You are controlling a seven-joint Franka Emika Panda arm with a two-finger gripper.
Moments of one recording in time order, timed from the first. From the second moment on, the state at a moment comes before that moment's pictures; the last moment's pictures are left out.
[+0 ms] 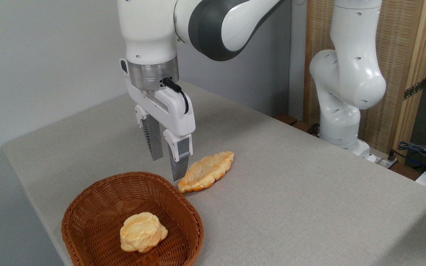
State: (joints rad) arm -0.38 -0.06 0.30 -1.95 -0.06 1.96 0.77
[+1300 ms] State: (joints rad) arm -0.37 -0.03 0.32 -1.94 -0.06 2.14 0.77
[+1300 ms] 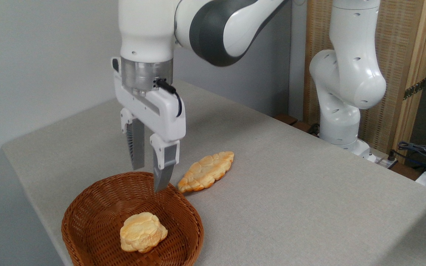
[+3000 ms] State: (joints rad) arm -0.38 0.17 0.35 -1.94 0.02 2.35 0.77
